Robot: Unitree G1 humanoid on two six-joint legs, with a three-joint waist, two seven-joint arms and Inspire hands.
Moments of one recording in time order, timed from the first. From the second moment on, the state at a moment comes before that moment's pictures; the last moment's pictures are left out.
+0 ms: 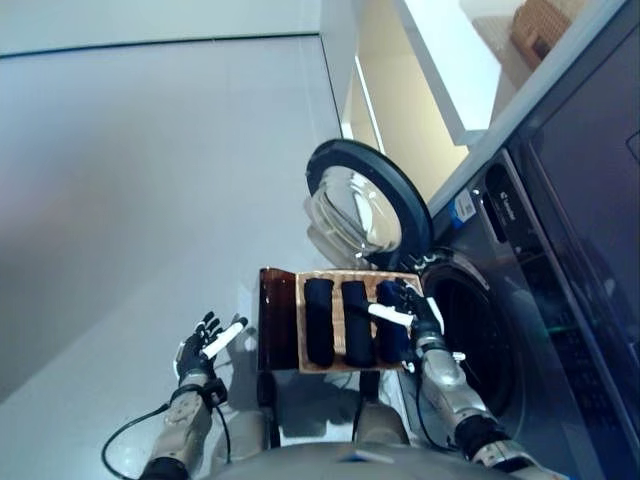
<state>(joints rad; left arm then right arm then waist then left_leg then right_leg) 0.11 0.20 -0.15 0.67 -0.58 -0.20 0.17 -0.07 -0.27 0.19 0.70 0.27 -0.17 -0.23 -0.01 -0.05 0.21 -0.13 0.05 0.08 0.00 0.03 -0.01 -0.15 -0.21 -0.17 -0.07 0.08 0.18</state>
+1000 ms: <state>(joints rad) -0.12 0.23 -0.32 0.58 -0.58 -0.25 0.19 -0.57 -0.35 0.20 1.31 -0.02 -0.06 -0.50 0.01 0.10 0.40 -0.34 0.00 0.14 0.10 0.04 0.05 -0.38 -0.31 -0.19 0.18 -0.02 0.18</state>
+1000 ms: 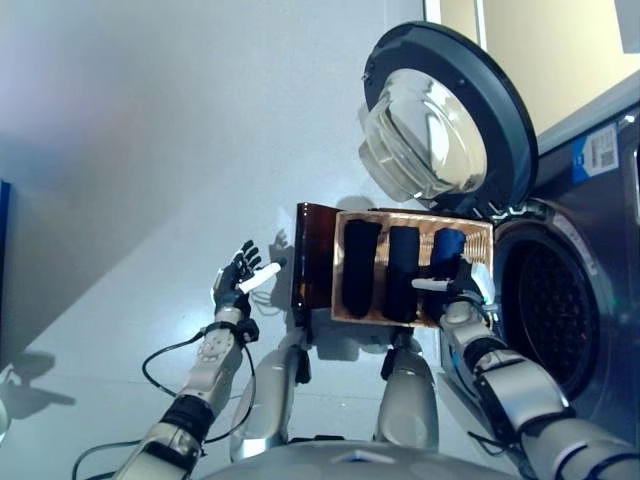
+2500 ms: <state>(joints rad) -0.03 0.29 -0.35 0.41 -0.60 -0.24 0.13 -0.68 -0.45 0.12 1.47 0.05 -0.02 -0.51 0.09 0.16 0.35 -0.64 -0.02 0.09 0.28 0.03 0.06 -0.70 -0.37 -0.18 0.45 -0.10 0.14</state>
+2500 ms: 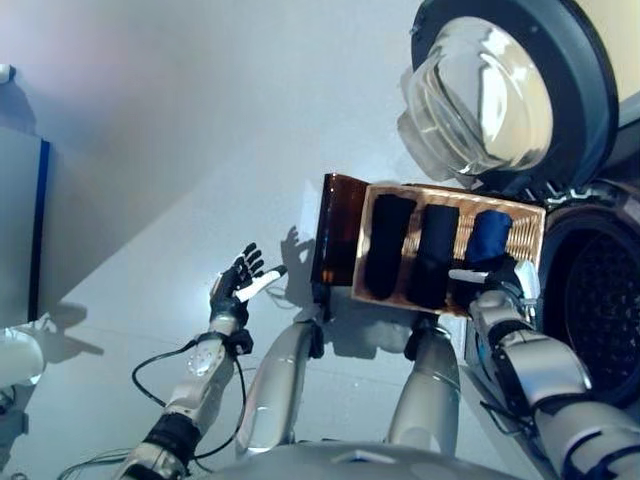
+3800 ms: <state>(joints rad) -0.01 0.33 -0.37 0.31 -0.62 -0.24 0.13 -0.75 -0.50 0.09 1.51 0.10 0.02 -0.50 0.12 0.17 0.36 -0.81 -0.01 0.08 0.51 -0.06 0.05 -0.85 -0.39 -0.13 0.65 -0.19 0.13</state>
